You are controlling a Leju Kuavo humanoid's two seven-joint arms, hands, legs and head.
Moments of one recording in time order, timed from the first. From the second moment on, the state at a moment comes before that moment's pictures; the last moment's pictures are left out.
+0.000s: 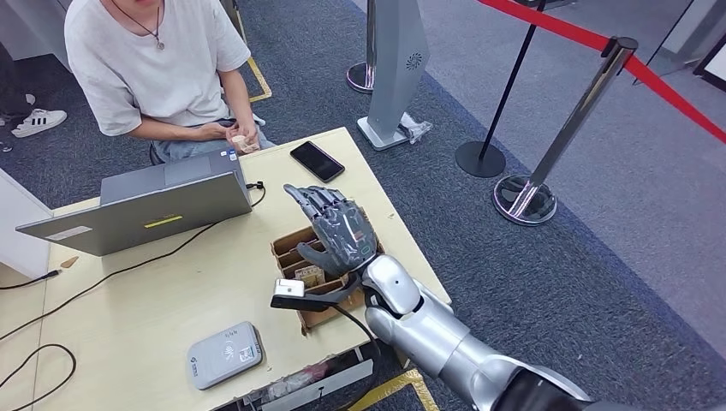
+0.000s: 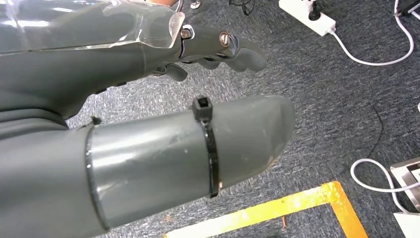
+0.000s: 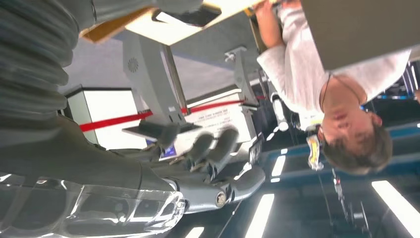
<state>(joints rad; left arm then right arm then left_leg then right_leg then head) -0.06 -0.19 0.52 -0.20 -1.00 0.53 -0.08 -0.30 -0.11 0.42 -1.25 1.13 -0.51 -0.12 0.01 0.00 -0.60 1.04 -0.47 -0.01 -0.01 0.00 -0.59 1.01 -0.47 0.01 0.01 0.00</state>
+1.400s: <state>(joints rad) -0.06 -0.19 0.52 -0.20 -1.02 0.52 -0.06 -0.33 -0.07 0.47 -1.07 1.11 -0.48 -0.12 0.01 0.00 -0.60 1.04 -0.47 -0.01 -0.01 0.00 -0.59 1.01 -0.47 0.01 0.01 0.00</state>
